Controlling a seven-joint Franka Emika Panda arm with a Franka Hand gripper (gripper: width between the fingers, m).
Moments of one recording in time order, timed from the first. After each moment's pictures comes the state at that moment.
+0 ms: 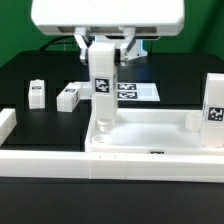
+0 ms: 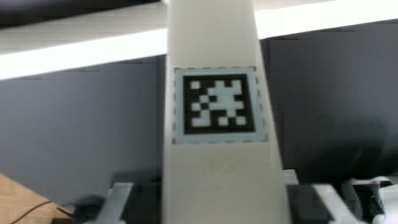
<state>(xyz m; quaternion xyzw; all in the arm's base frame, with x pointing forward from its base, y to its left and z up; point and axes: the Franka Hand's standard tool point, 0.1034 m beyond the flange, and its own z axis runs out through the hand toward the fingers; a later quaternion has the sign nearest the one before) 0.620 -0.045 0.147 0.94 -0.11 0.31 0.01</state>
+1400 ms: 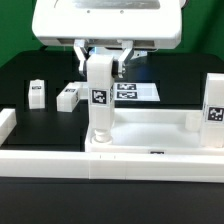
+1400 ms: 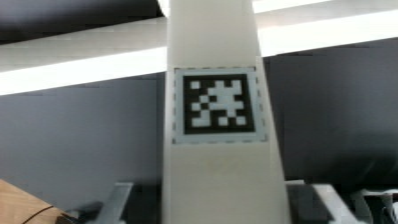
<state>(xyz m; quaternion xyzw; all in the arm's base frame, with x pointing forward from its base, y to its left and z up) 0.620 -0.055 0.131 0.95 -0.10 0.31 0.03</state>
